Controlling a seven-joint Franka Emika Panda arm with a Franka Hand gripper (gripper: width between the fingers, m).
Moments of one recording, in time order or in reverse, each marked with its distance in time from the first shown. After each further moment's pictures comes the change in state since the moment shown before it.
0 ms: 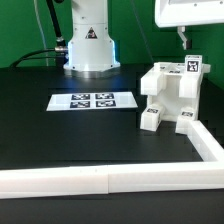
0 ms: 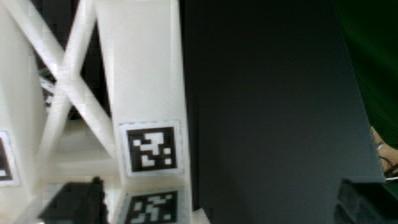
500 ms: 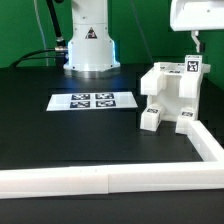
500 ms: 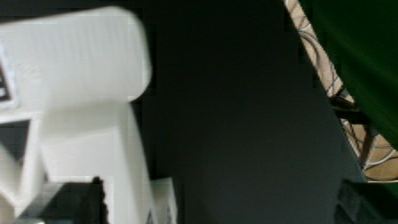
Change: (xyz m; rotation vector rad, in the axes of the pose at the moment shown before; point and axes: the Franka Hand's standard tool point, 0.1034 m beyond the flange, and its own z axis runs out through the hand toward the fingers) arm -0.042 -0.028 0.019 -0.017 -0.017 0.100
